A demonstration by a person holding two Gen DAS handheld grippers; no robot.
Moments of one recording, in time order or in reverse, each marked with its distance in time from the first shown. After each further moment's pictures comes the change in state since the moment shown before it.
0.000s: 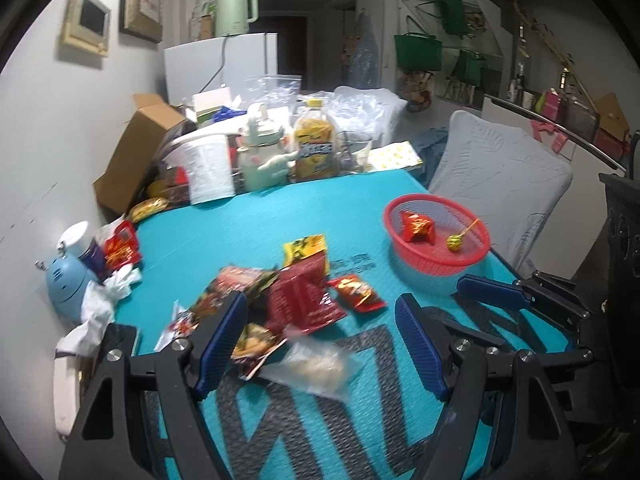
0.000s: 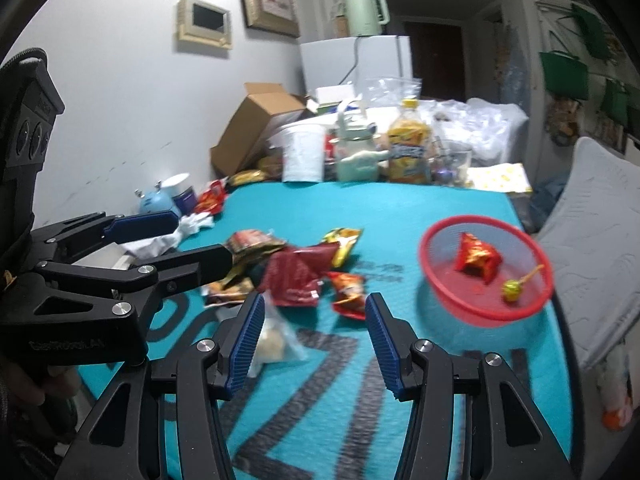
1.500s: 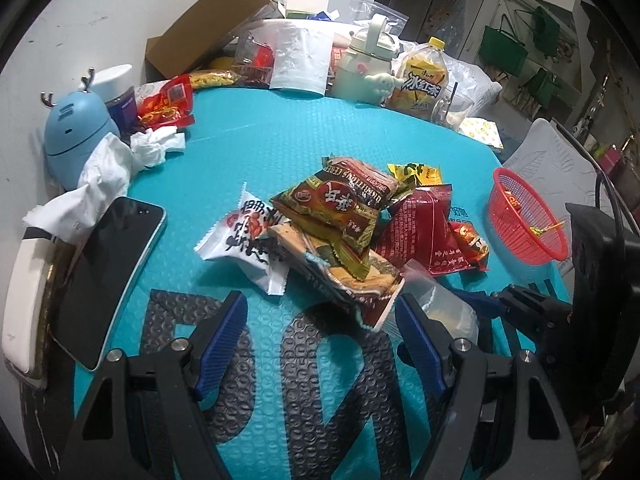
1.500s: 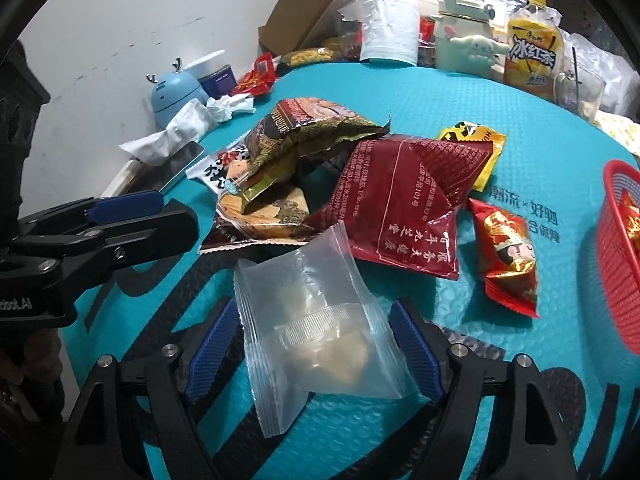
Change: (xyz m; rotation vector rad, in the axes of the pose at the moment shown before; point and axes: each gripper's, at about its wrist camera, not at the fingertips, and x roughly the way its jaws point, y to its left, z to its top) left arm 0.076 0.109 -0.062 -0.320 0.205 0.015; right arm 0.153 0.035 -0.026 -0.101 0.353 0.206
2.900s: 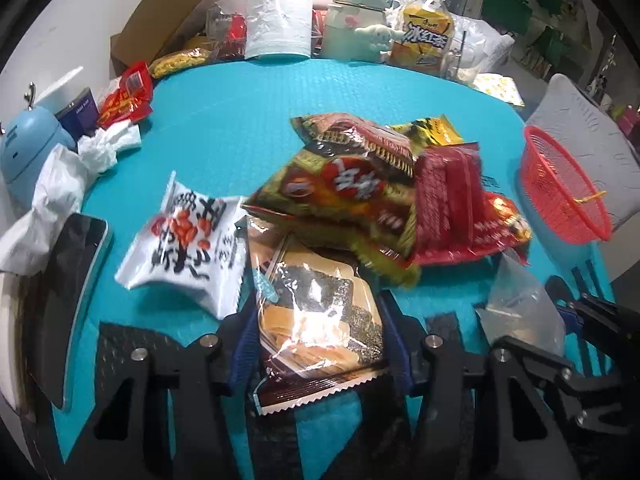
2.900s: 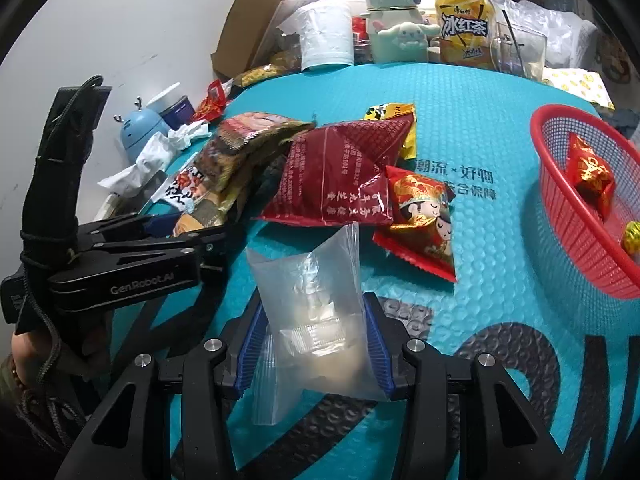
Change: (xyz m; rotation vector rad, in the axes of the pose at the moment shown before) left arm 0.054 -0.028 0.008 0.086 0.104 0.072; right arm -0.025 -0.032 -0.016 0.148 -0.040 -0.022
